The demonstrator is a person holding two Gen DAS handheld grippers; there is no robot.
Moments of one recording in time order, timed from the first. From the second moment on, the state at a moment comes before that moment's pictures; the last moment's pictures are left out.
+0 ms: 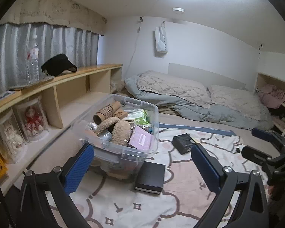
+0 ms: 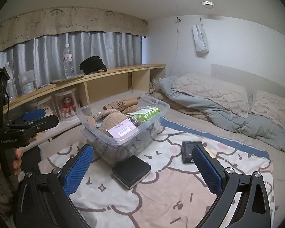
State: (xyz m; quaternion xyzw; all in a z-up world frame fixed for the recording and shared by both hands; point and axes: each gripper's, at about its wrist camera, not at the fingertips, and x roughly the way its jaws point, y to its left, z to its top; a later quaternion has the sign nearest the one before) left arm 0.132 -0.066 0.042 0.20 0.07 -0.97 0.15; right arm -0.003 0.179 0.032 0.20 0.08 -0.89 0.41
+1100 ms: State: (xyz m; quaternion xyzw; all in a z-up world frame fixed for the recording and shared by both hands) left arm 0.157 -0.040 0.019 0.19 0.03 -0.97 0.17; right arm 0.011 0.194 0.028 0.19 0.10 -0.89 0.39
